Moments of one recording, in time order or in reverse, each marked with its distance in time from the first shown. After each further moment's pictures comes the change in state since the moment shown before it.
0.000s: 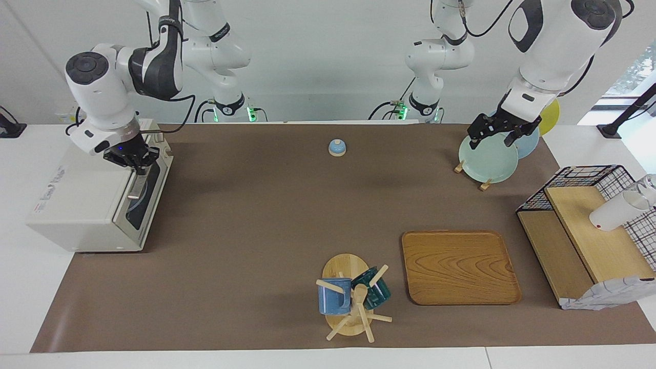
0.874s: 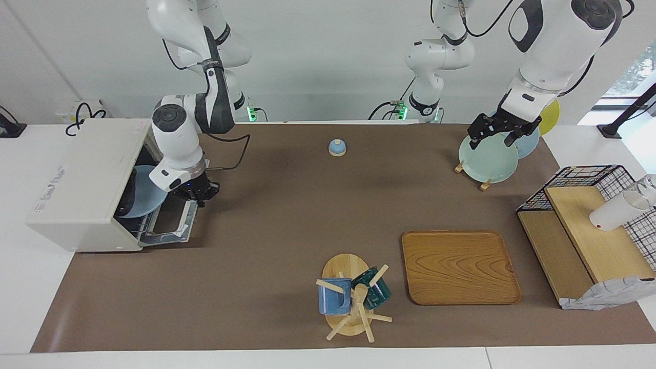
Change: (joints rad) left arm 0.000 0.000 0.000 0.000 0.000 0.000 0.000; right arm 0.168 0.170 0.012 -0.136 0.110 0.348 0.249
